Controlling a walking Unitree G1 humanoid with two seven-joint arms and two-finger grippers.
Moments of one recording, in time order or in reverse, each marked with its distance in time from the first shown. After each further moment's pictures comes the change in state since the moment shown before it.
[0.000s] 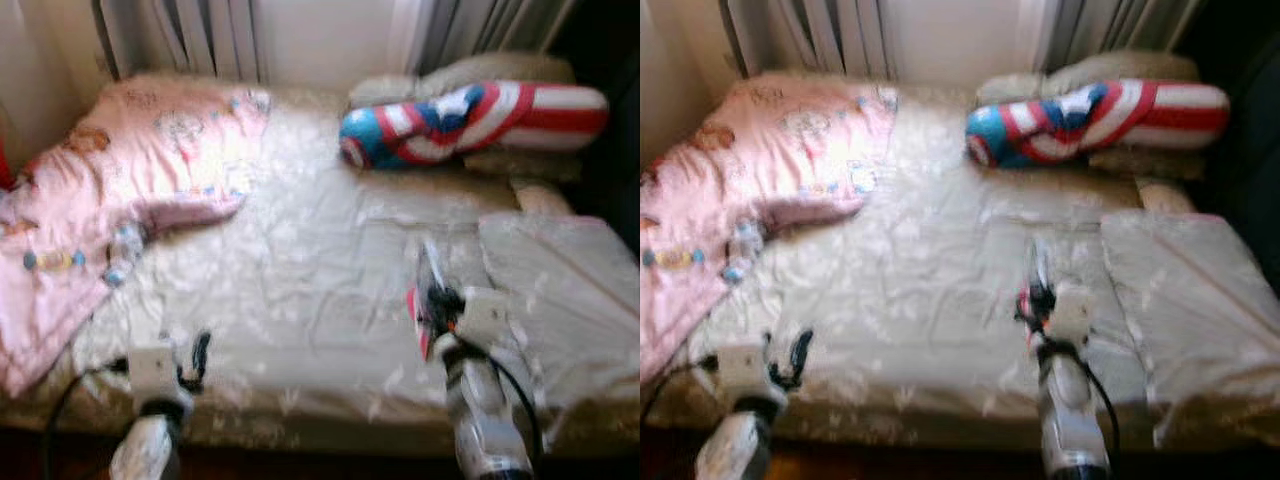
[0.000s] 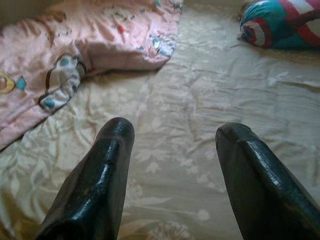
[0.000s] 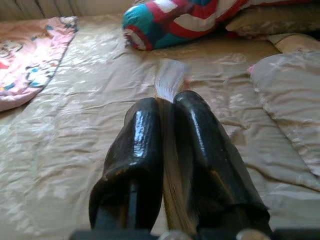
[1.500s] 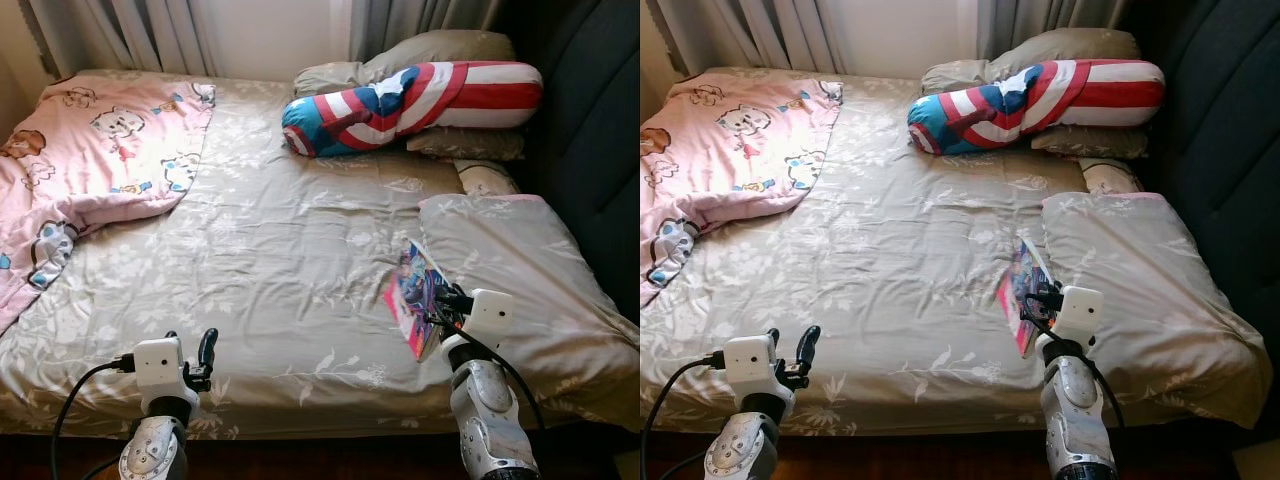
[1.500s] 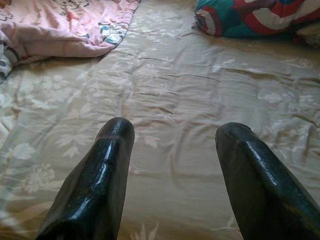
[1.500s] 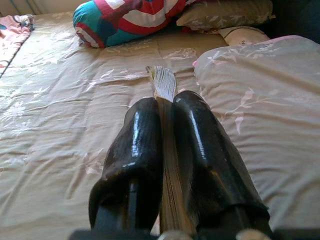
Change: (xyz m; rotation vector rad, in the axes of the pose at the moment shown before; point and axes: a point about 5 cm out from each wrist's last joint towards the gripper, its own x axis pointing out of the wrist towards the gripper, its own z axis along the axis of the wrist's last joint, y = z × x) left arm -0.001 -0.008 -0.003 -0.031 0.008 -0.021; right arm -0.001 -0.005 0.000 -0.003 0.000 -0.019
